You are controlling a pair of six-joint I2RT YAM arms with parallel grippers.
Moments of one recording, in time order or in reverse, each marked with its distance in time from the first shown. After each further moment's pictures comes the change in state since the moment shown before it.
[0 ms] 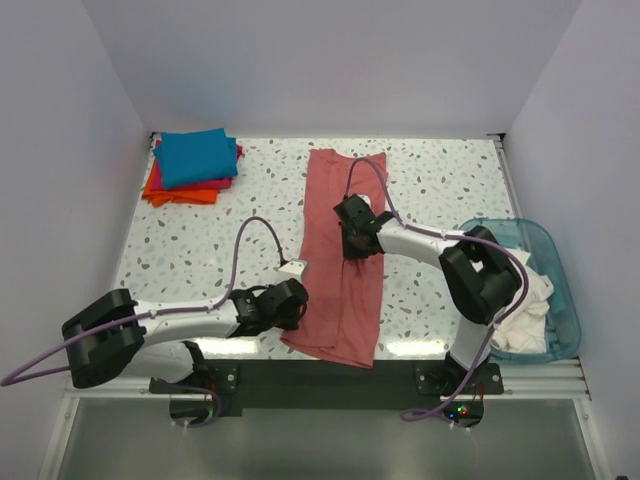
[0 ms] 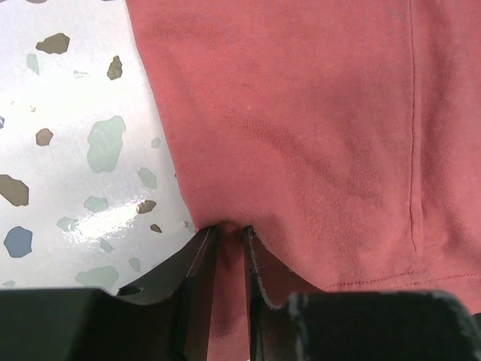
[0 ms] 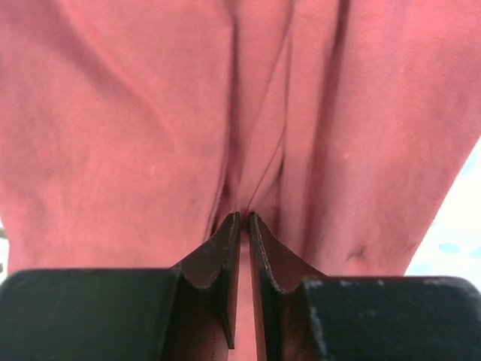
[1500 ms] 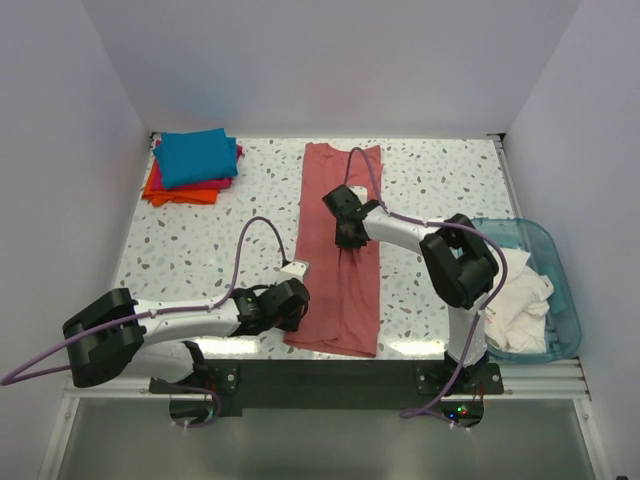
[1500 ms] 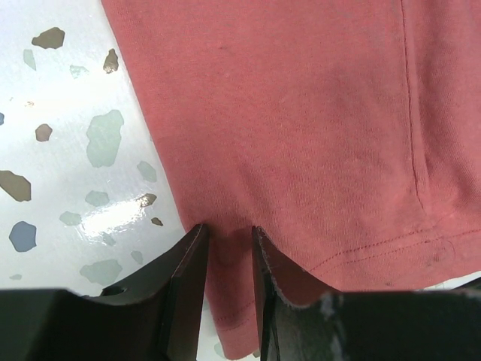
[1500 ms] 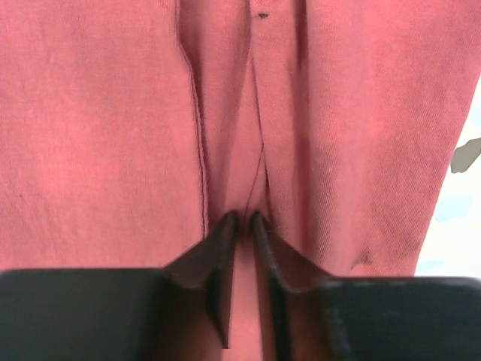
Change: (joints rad) left arm -0.005 0.000 0.018 -0.038 0.006 0.017; right arm -0.005 0.154 0.188 -0.071 0.110 0.114
